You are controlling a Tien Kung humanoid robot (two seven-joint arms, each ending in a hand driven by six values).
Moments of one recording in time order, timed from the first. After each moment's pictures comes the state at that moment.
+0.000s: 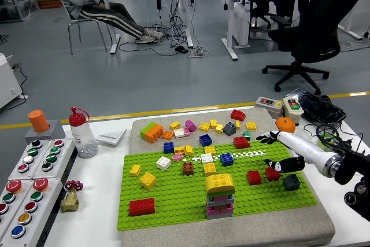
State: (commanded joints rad) left arm -0.22 0.04 -1.20 -0.24 1.23 0.14 0.49; right arm 0.76 -0.50 0.66 0.97 -1.60 0.00 0.22
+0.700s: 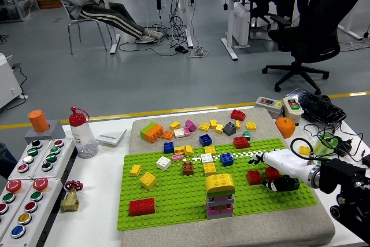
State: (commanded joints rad) left arm -0.22 0.05 -1.20 -0.24 1.23 0.14 0.49; right arm 0.81 -0.43 0.59 0.87 -1.84 0.01 0.19
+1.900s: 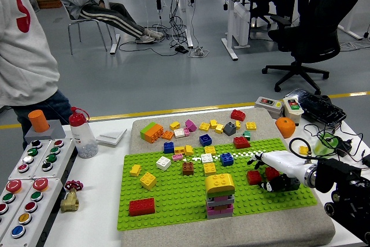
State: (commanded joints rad) left arm -0.23 0.05 -1.20 -0.24 1.23 0.14 0.48; right arm 0.84 -0.39 0.54 0.80 -1.75 0.03 0.19
